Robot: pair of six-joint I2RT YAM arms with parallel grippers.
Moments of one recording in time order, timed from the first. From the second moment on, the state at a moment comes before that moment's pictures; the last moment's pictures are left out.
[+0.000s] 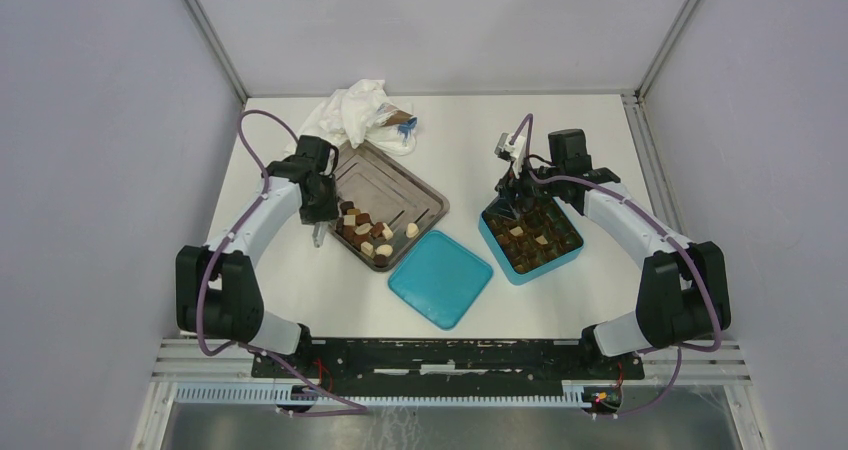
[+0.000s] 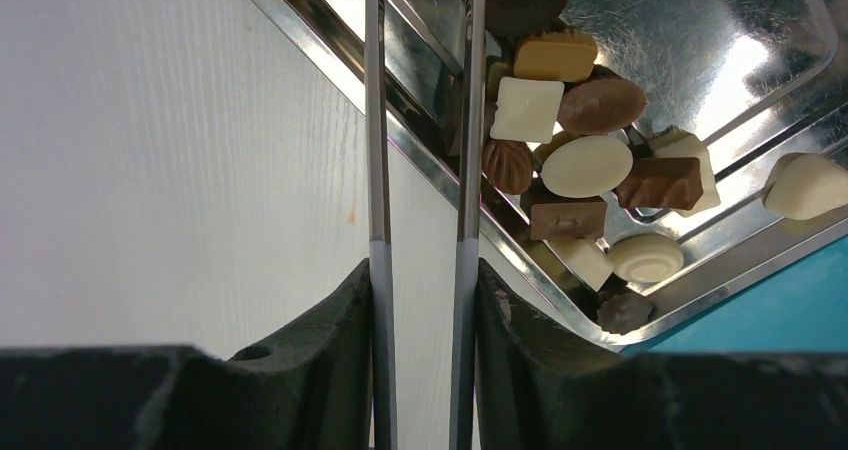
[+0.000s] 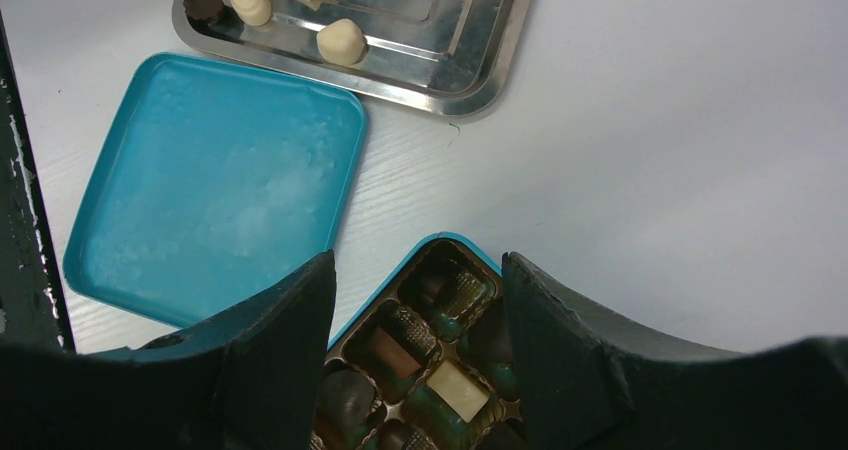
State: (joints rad) left arm -0.18 1.46 1.09 -0.81 -0.15 -0.27; right arm 0.24 1.46 1.00 -0.34 -0.82 -0.53
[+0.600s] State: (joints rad) left arm -0.18 1.34 1.06 -0.80 -0.12 -0.27; right arm 0.24 1.46 1.00 -0.36 -0.80 -0.56
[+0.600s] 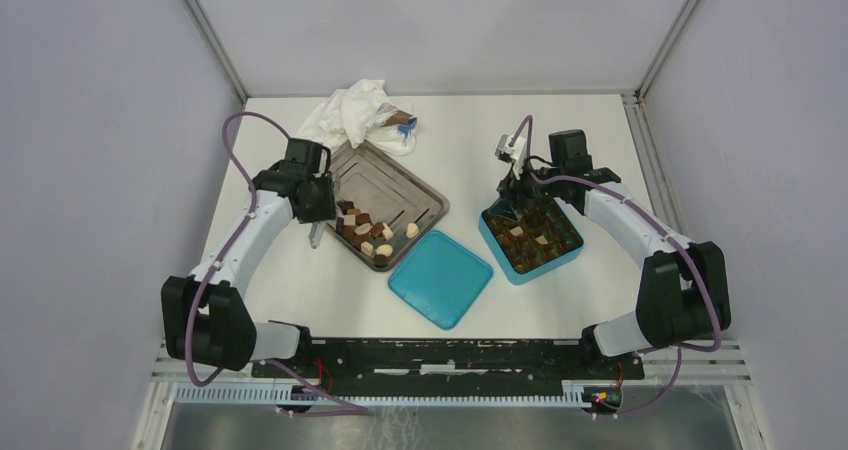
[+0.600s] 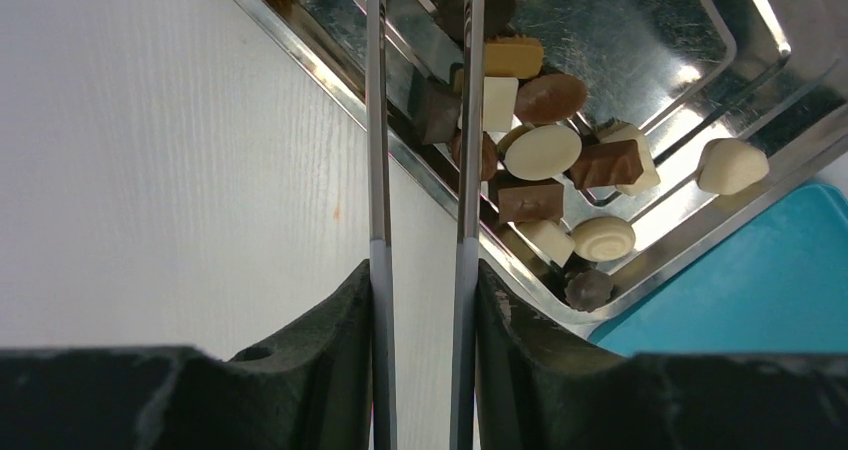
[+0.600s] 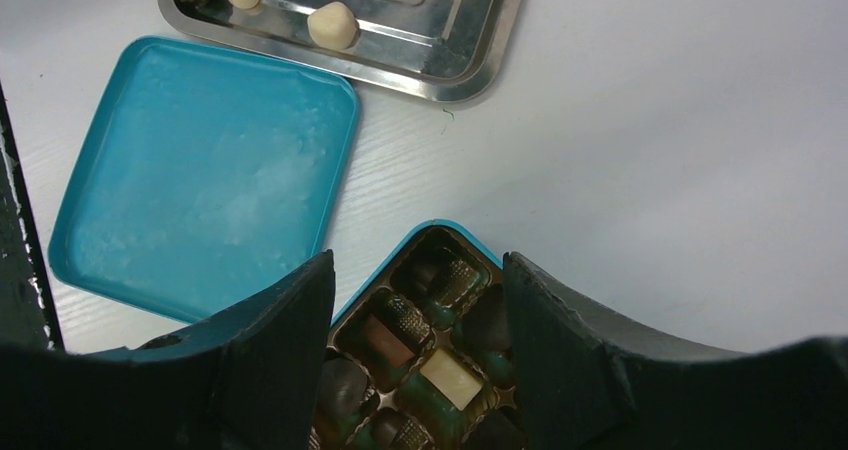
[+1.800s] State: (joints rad) left arm -0.67 0.97 0.86 -0.49 0.25 -0.48; right arm -0.04 1.62 0.97 -0.35 -0.53 -0.55
